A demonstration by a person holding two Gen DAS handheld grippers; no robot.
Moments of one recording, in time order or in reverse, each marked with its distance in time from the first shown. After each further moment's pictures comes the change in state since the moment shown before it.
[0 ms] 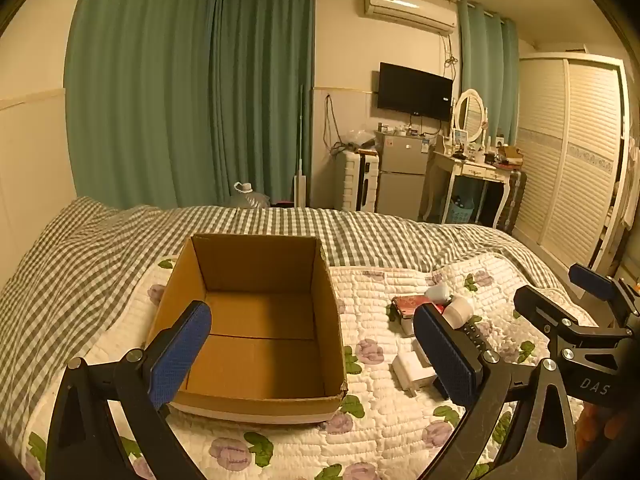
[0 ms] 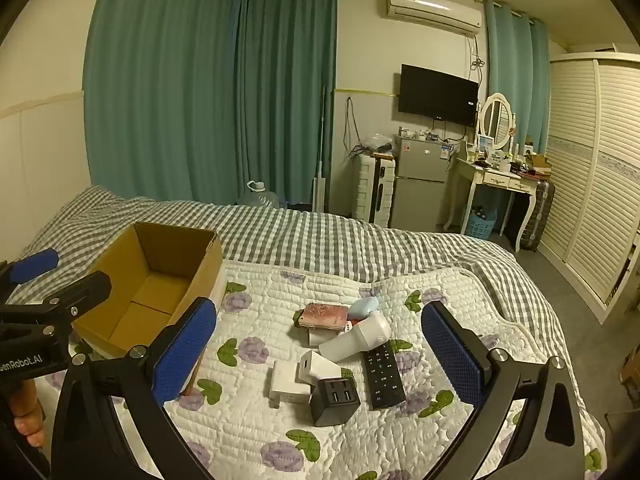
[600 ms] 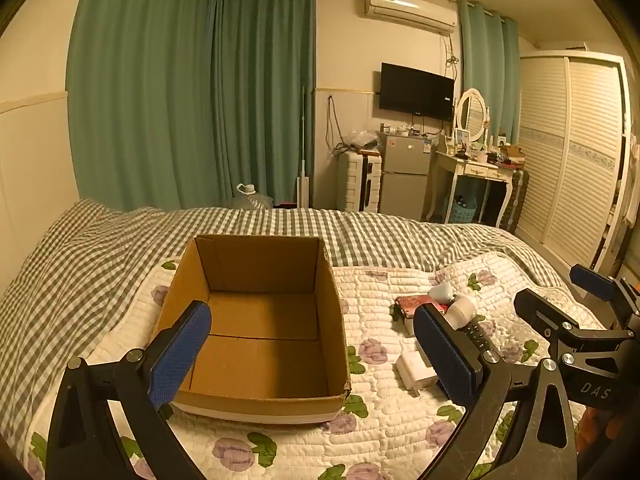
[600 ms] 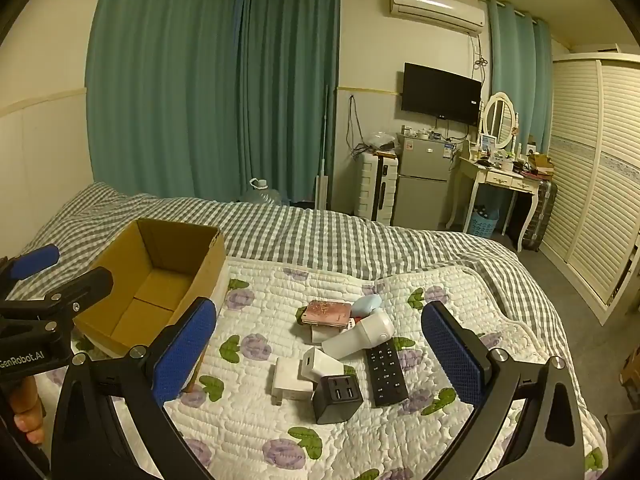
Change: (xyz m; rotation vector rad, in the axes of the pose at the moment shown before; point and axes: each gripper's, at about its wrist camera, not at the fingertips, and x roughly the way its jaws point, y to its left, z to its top) left arm -0.001 0.001 -0.001 0.007 -0.006 0.008; right arm 0.000 0.002 -0.001 0.005 0.007 0.004
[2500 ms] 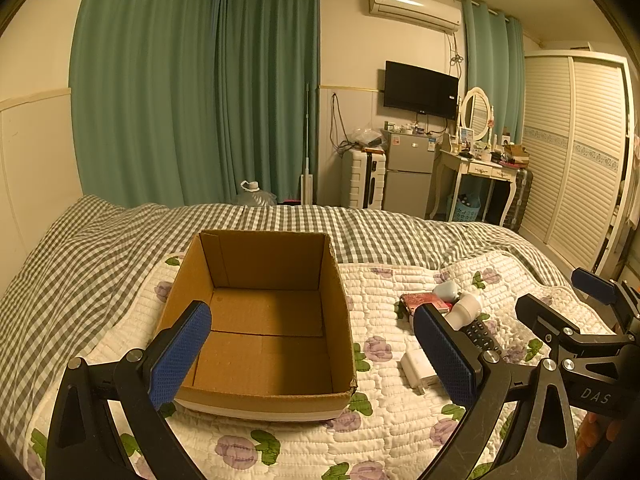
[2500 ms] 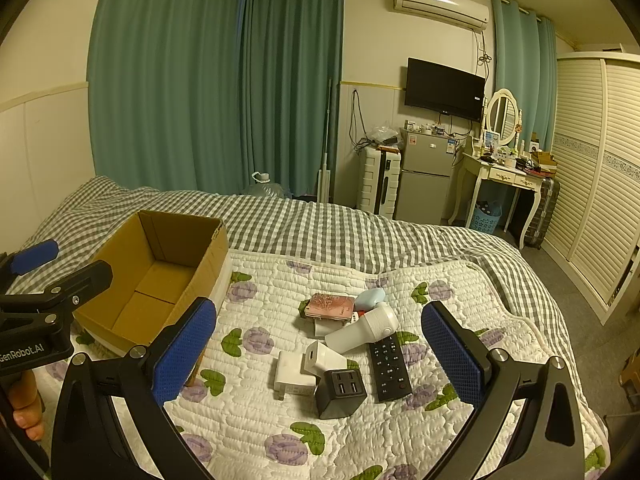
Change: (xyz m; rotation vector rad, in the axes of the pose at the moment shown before) left arm -0.001 0.001 0.000 -0.005 0.002 0.007; right arm 0.004 0.003 -0.004 -0.005 0.013 0.002
